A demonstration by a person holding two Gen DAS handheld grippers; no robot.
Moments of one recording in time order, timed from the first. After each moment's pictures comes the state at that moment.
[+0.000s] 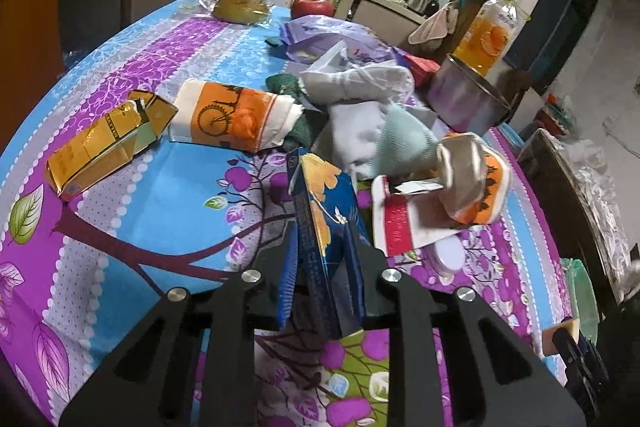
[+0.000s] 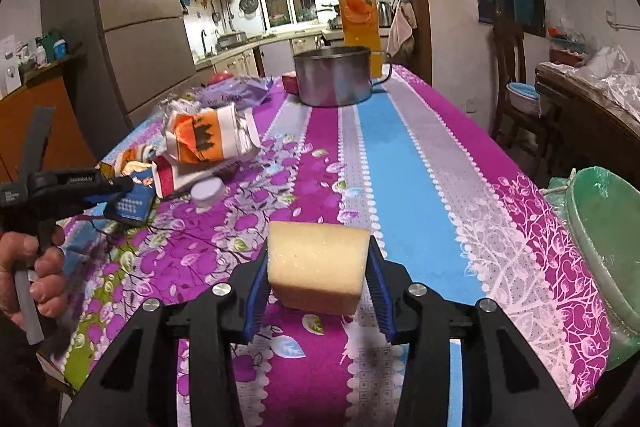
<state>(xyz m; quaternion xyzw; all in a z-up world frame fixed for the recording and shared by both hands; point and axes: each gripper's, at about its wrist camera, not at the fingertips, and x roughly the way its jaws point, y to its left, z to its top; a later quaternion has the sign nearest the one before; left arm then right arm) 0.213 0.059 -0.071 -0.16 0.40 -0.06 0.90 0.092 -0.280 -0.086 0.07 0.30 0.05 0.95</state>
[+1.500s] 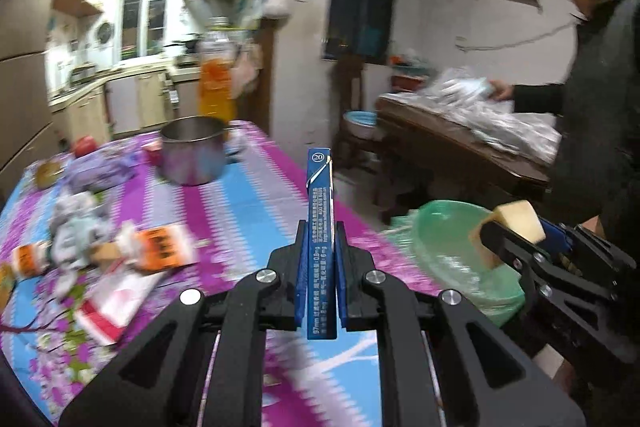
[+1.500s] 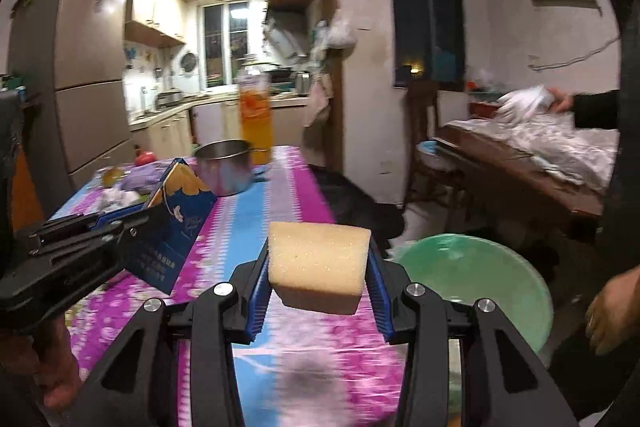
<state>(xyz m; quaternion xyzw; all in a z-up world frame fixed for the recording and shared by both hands) 0.107 -0.221 0.013 0.03 0.25 -0.29 0.92 -0.010 -0.424 0.008 0.05 0.21 -0.11 0.97</state>
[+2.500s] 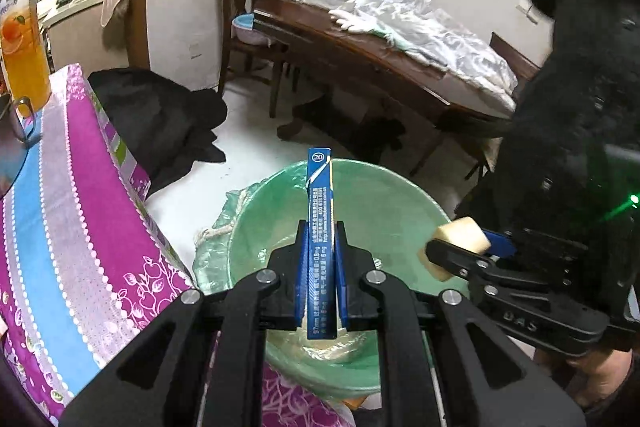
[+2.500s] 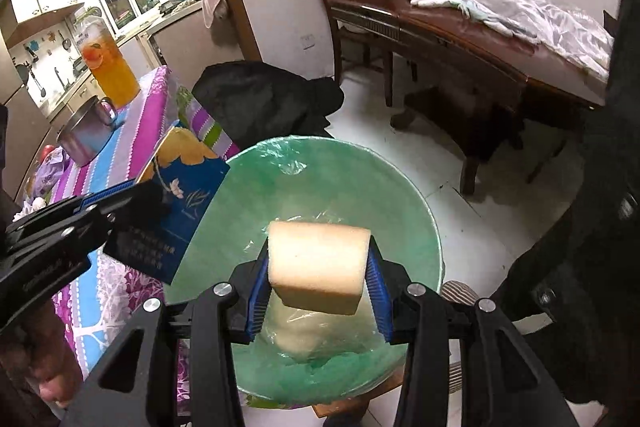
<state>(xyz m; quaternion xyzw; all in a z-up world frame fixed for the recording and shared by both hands) 0.185 -0.450 -0.047 0.08 0.42 -0.42 0.80 0.055 -0.662 -0.073 0.19 0.42 -0.16 0.87</state>
